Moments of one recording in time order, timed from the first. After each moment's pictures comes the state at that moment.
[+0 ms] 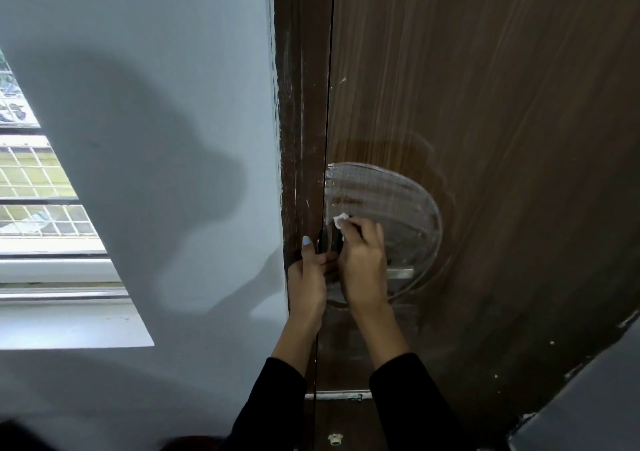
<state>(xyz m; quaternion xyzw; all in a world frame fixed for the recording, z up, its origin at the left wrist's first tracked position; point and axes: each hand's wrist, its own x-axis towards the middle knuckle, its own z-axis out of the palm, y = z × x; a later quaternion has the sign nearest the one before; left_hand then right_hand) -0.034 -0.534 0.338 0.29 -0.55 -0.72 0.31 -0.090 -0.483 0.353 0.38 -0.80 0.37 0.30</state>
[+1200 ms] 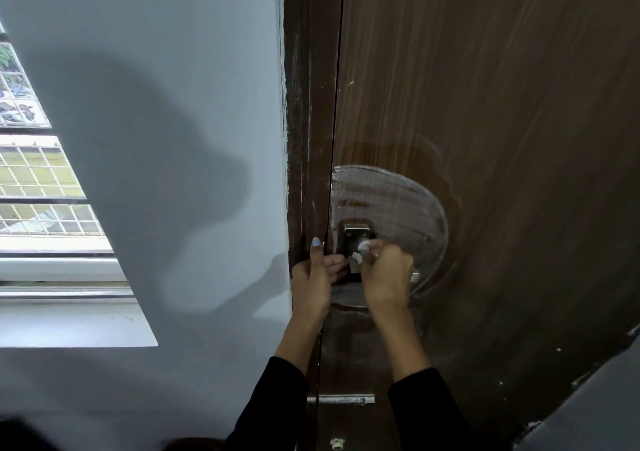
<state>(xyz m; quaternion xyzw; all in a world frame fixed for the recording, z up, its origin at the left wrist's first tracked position) -0.034 -0.537 0.334 0.27 -0.58 -0.69 0.33 -0.095 -0.467 0.358 0.16 -0.86 0.46 0.13</state>
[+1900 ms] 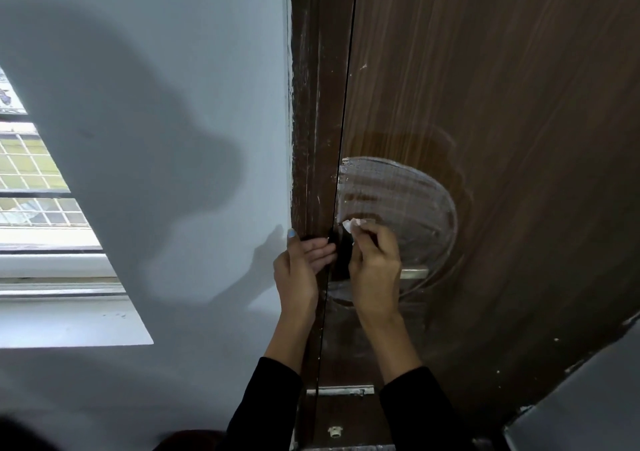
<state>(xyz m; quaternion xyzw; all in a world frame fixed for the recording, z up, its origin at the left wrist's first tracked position) -0.025 -0.561 0.339 0.24 -0.52 -0.72 0.39 -0.087 -0.487 0.339 0.36 -0.76 0.42 0.34</state>
